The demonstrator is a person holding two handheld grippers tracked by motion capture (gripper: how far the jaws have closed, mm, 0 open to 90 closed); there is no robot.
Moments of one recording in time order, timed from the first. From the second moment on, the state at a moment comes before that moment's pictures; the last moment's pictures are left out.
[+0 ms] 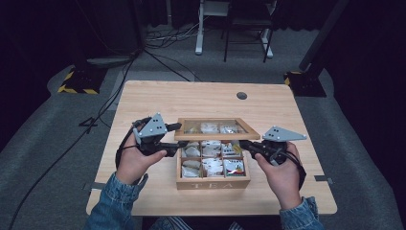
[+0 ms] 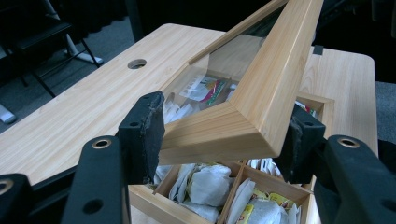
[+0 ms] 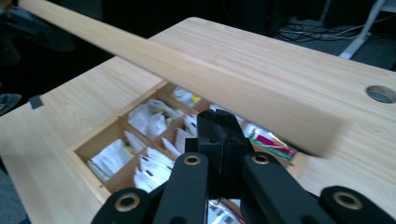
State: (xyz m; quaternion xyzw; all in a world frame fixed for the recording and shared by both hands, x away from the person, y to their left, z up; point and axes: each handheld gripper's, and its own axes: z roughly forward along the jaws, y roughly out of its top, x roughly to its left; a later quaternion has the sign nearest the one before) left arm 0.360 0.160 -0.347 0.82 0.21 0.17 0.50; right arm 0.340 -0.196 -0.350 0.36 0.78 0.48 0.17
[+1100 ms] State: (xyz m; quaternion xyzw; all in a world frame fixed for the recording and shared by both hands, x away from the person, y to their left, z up) left arm 0.360 0.159 -0.346 0.82 0.21 0.17 0.50; right arm 0.368 -0.287 -0.367 0.47 0.76 0.39 0.22
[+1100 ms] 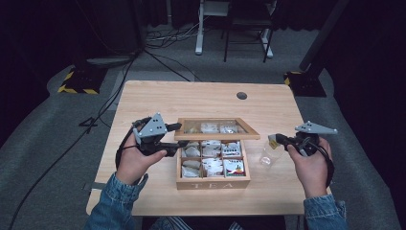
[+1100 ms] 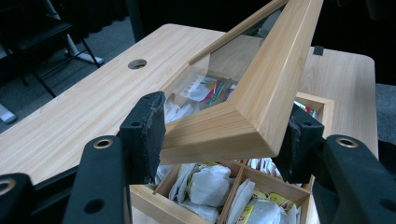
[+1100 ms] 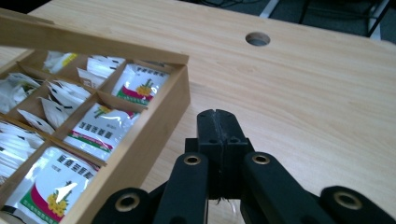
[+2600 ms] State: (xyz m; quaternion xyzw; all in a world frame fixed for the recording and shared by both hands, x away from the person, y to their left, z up) left arm 0.360 0.157 -0.347 0.83 0.21 0.17 0.50; right arm 0.365 -0.317 -0.394 0.53 0.74 0.37 0.21
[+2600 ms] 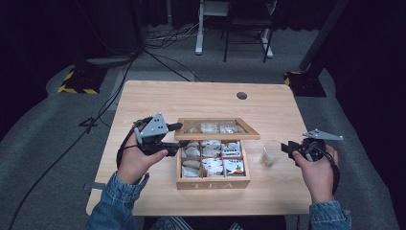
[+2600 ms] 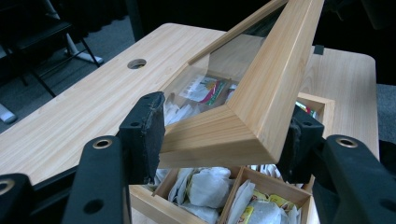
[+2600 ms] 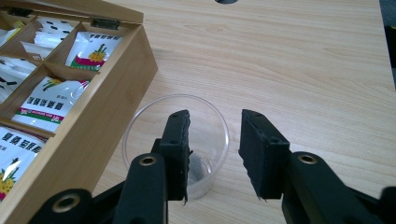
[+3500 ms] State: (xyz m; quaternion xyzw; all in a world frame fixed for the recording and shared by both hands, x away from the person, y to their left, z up) left arm 0.341 0.146 -0.364 0.84 0.23 0.19 0.46; right arm 0.360 -0.357 -0.436 0.56 0.71 0.38 0.19
